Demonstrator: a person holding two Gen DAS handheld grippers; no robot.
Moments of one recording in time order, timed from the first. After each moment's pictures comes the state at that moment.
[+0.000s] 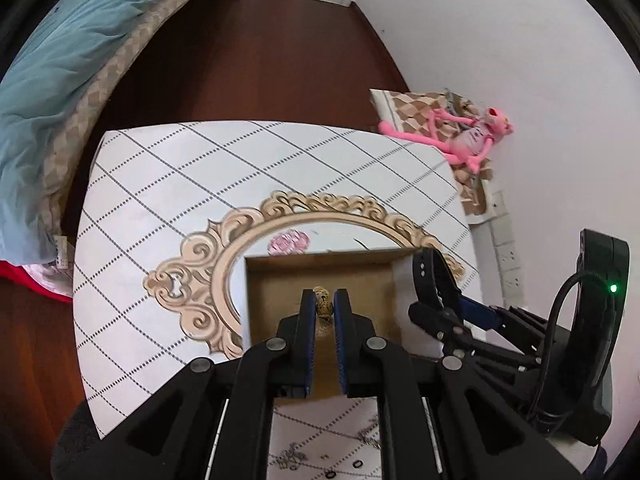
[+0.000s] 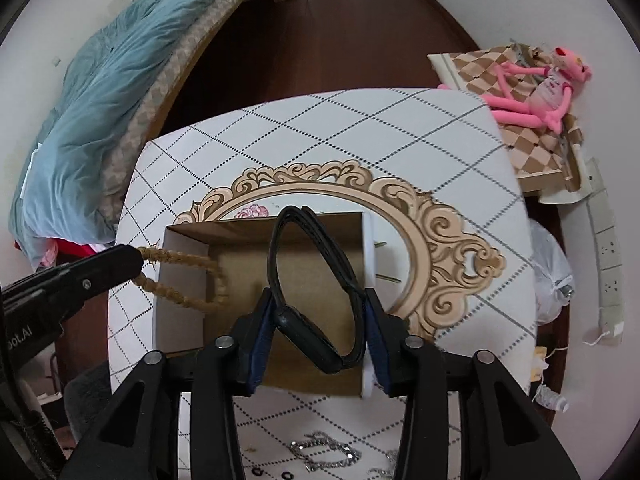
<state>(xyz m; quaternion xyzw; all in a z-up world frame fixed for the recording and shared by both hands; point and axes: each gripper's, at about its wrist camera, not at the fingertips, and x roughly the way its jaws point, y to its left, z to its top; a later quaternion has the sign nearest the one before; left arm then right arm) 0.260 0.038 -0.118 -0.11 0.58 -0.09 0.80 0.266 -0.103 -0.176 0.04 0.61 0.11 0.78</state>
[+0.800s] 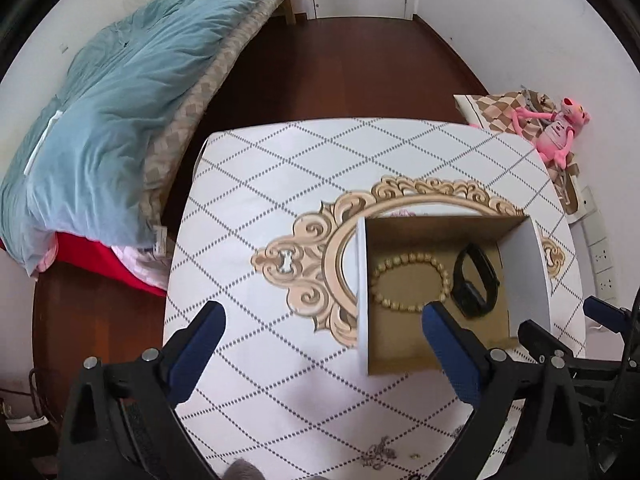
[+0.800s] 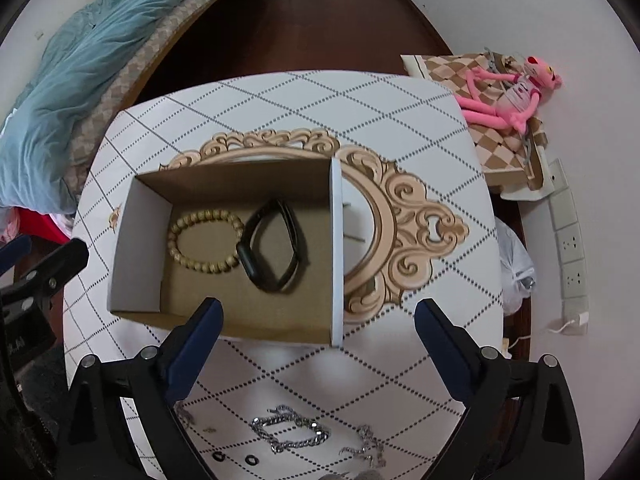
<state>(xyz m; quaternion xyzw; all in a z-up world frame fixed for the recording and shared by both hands) 0.206 0.054 -0.133 0.01 0.55 0.06 0.83 0.223 -0.107 -0.181 -0.02 0.60 0.05 0.80</state>
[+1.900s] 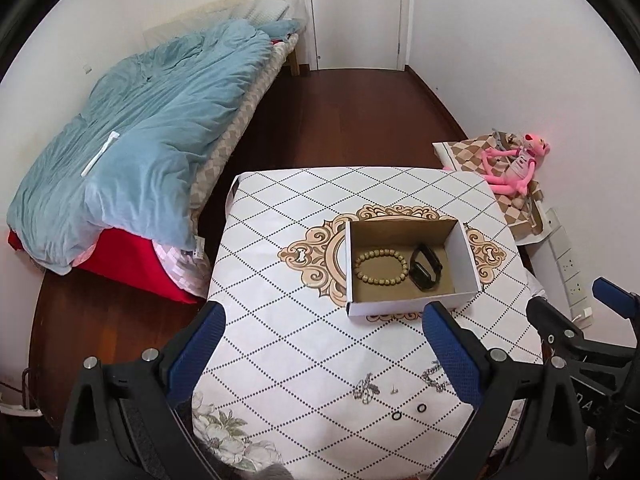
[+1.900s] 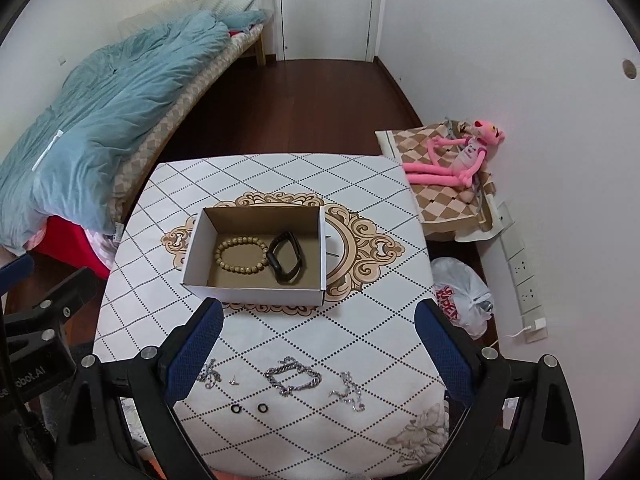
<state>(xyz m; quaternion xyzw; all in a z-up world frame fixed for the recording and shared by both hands) 0.092 0.048 -0.030 0.00 0.47 0.05 0.88 0.103 -0.112 -0.045 -0.04 0.48 0.03 0.88</state>
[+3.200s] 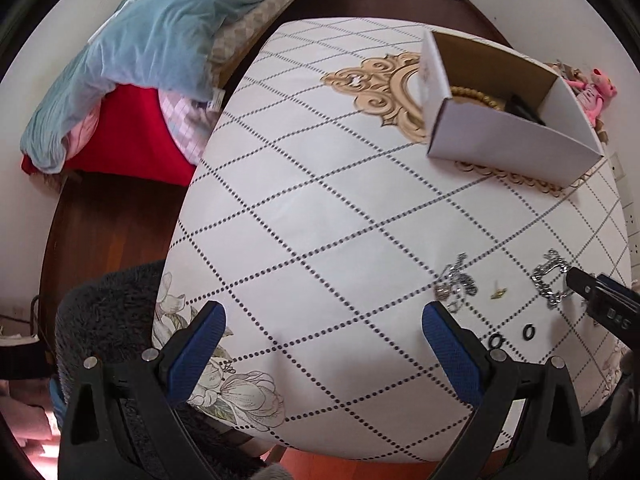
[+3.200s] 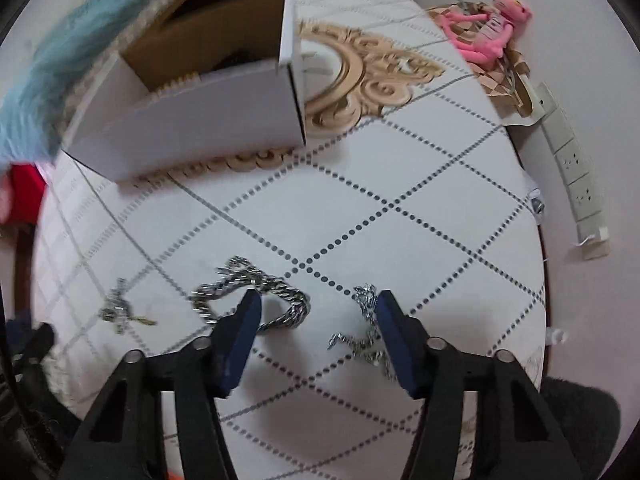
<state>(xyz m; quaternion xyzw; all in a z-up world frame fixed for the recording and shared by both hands) 0.046 0.072 -0.205 -0.02 0.59 0.14 0.80 0.105 -0.132 -0.255 -0.01 0.61 0.03 0.79</state>
